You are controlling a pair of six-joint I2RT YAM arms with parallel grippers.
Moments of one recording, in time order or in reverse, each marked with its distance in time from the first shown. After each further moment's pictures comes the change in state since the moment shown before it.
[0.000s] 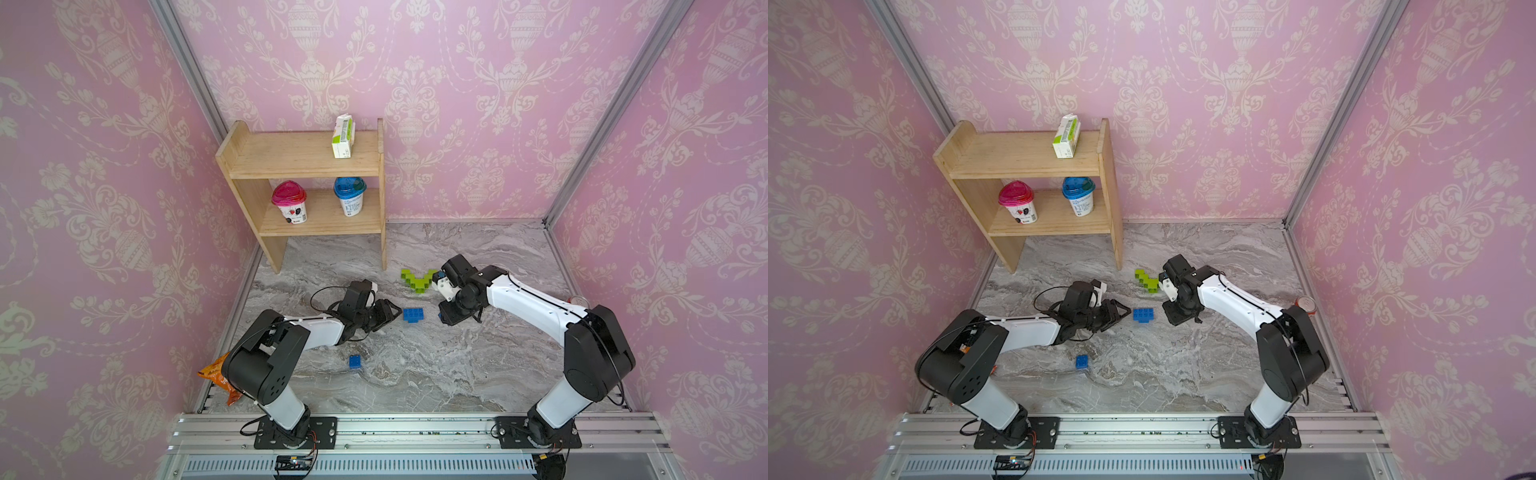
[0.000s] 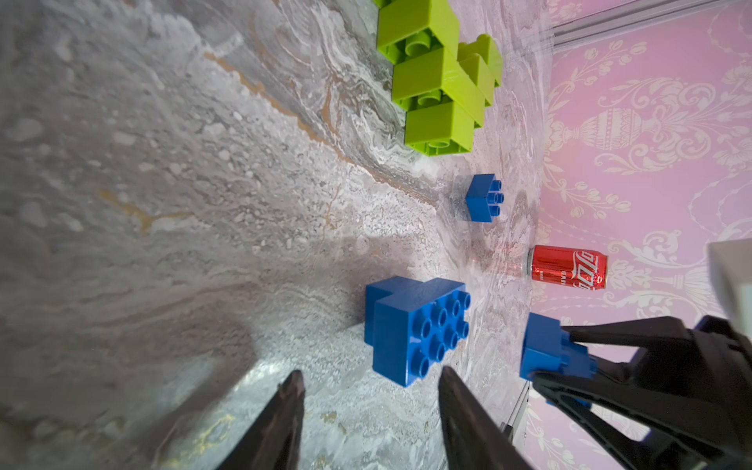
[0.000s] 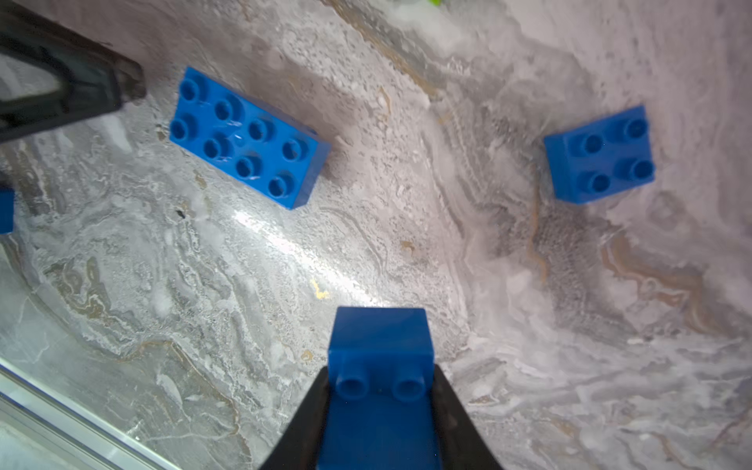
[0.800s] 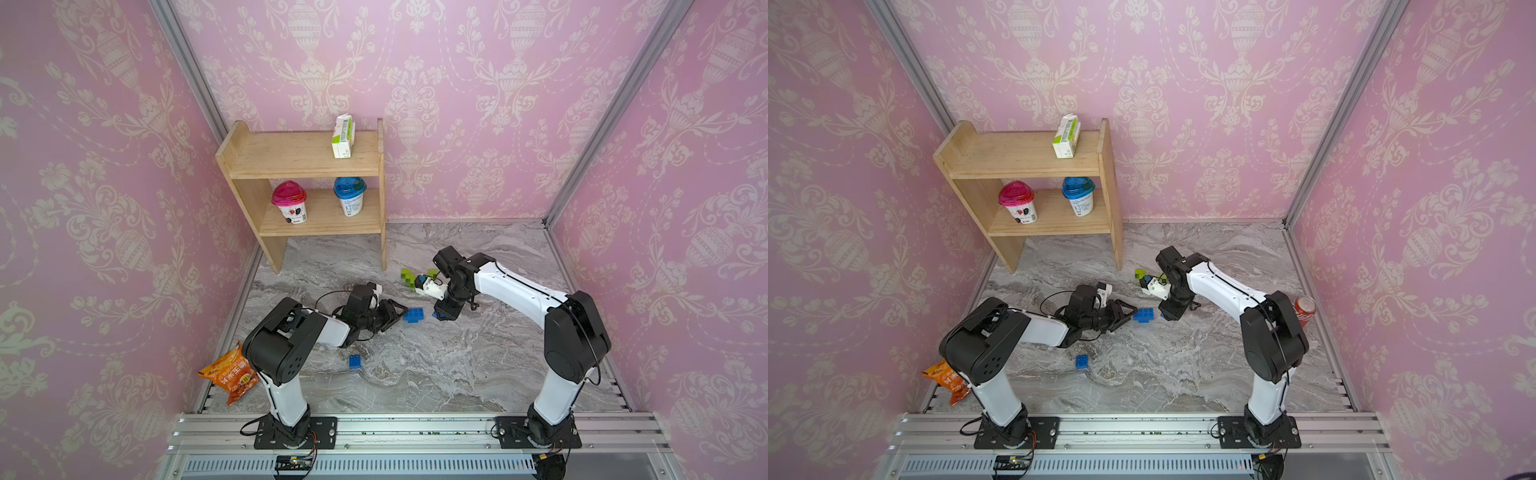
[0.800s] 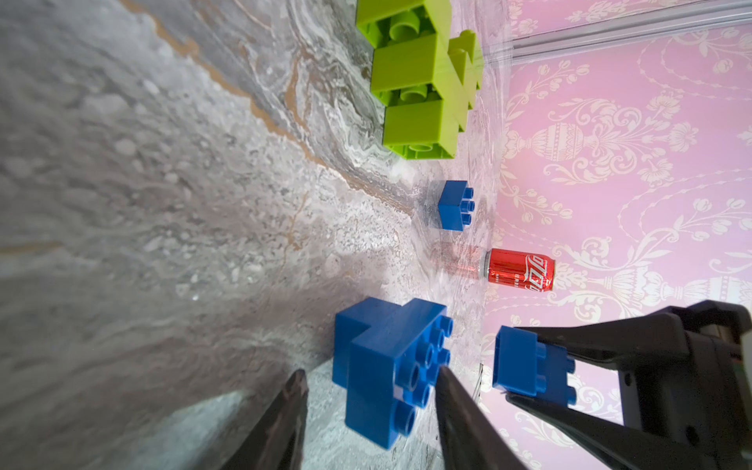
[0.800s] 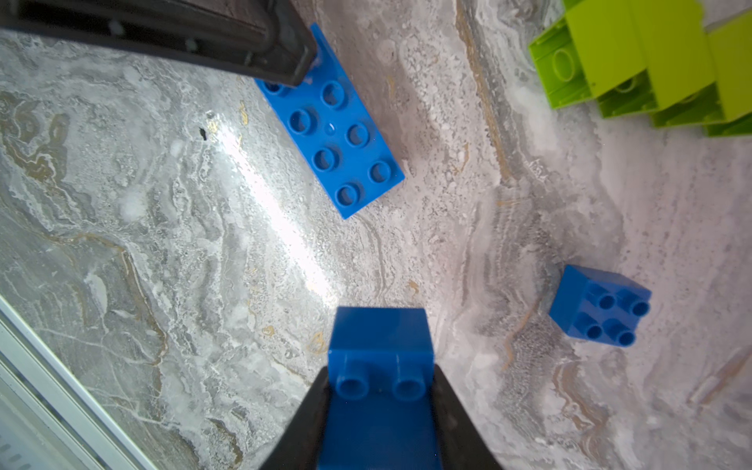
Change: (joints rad) left arm -0.013 0.143 -0.021 0.287 0.070 -0.147; right arm -0.002 0.149 0.178 -0.122 -0.024 -0.488
